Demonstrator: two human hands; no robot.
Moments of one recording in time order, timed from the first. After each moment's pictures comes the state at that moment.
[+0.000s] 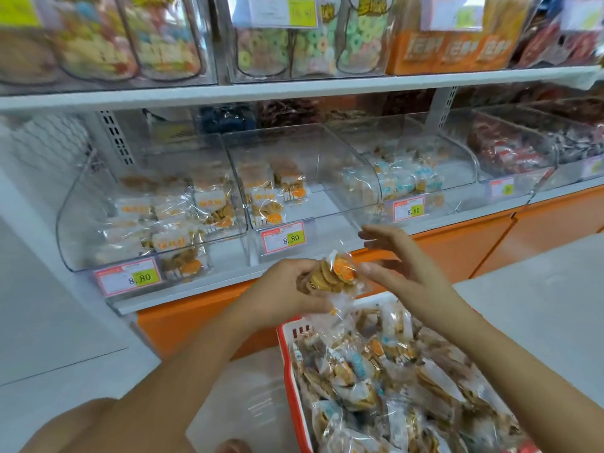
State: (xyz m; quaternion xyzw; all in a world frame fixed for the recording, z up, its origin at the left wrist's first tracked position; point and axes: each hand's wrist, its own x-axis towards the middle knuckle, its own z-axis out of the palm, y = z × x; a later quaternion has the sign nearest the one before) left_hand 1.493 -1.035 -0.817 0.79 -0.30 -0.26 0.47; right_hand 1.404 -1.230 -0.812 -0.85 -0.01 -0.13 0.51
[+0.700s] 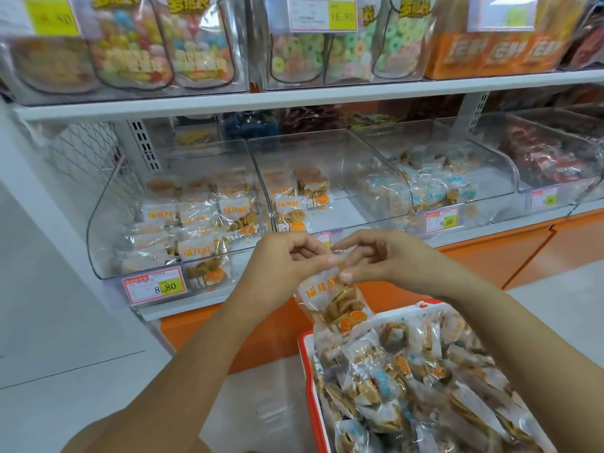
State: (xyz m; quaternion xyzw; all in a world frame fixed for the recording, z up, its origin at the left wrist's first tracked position) left_hand 1.519 -1.016 -0.793 0.78 -0.23 -0.08 0.58; right_hand 1.471 -1.205 -0.778 -0.84 -0.04 0.10 0.53
